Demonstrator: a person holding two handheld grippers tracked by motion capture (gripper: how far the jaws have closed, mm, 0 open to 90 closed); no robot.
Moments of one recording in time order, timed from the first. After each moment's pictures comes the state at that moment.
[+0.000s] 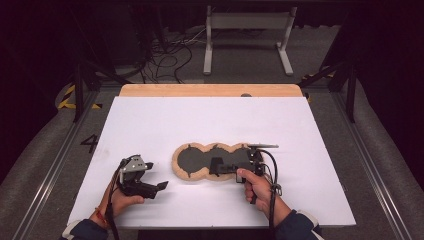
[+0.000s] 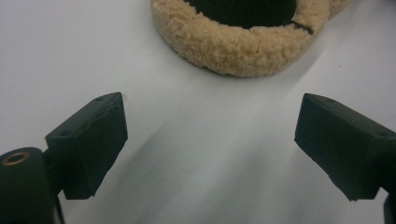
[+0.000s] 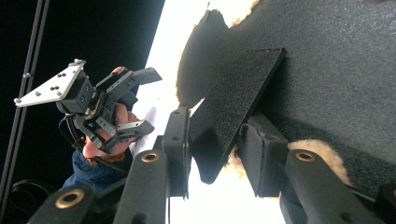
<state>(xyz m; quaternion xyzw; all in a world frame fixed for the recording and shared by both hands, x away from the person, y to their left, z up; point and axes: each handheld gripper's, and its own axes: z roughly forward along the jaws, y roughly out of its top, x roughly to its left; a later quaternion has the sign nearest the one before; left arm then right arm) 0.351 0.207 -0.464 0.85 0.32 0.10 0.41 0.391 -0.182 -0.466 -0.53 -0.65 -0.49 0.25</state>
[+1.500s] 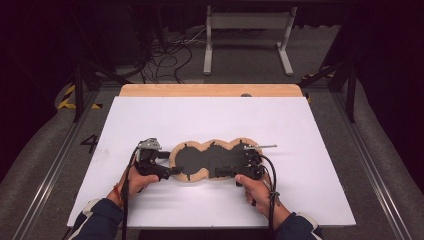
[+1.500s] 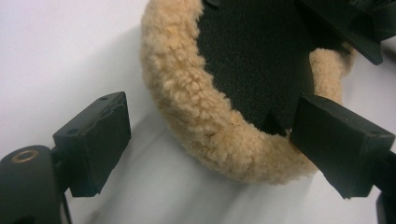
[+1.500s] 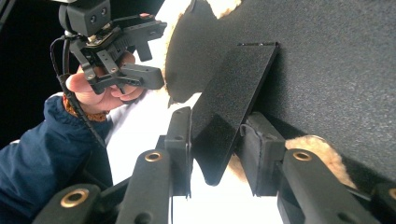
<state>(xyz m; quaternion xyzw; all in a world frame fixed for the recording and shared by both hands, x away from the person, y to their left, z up) 0.412 0.174 -0.466 0.84 0.32 0.00 0.44 0.382 -0.176 -0.461 -0.46 -0.72 -0.50 0.16</state>
